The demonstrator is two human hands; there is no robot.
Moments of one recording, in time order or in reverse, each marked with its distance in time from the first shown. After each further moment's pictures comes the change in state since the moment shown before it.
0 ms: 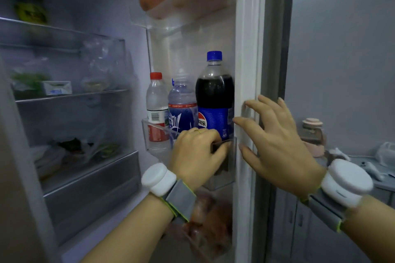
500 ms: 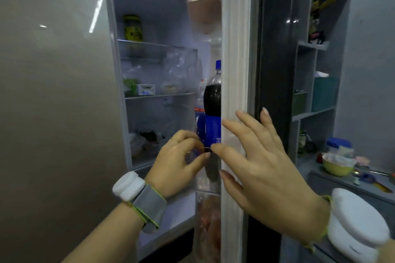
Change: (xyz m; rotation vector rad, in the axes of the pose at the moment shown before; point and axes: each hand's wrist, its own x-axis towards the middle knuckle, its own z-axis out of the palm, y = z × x) left_hand -0.074 -0.071 -0.106 0.117 0.015 -0.197; right_hand 0.019 -0.114 -0.012 0.341 0.210 -0.335
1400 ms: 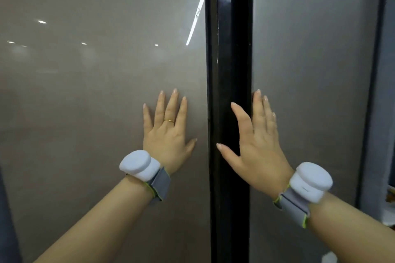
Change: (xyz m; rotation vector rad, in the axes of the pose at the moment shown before) left_hand -0.019 -0.079 -0.131 1.125 0.150 -0.388; right_hand 0.122 -0.061 0.135 0.553 0.066 0.104
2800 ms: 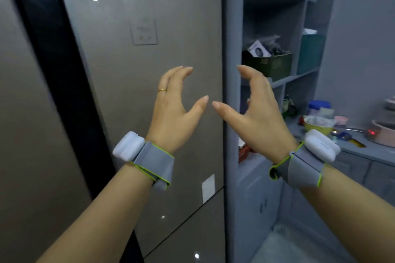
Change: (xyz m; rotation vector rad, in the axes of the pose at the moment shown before) left_hand 0.002 0.234 -0.002 -1.400 -0.073 0.197; right_hand -0.096 0.097 -0.137 0.069 0.175 0.514
